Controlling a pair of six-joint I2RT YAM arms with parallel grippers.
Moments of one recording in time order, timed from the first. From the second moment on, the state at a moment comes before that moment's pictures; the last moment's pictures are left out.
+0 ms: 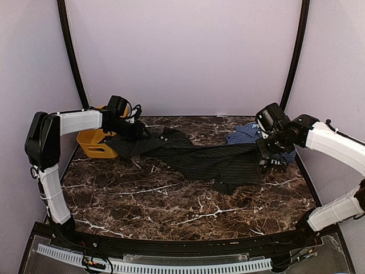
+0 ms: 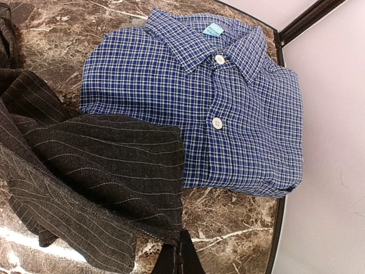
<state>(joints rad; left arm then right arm) -0.32 1.92 1.44 -0.41 0.43 -0.32 0.59 1.28 1.10 -0.85 0.48 0.17</state>
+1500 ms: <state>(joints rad) -0.33 1.05 1.60 -0.32 0.50 -0.60 0.49 1.13 1.87 -0.97 -0.13 0.06</state>
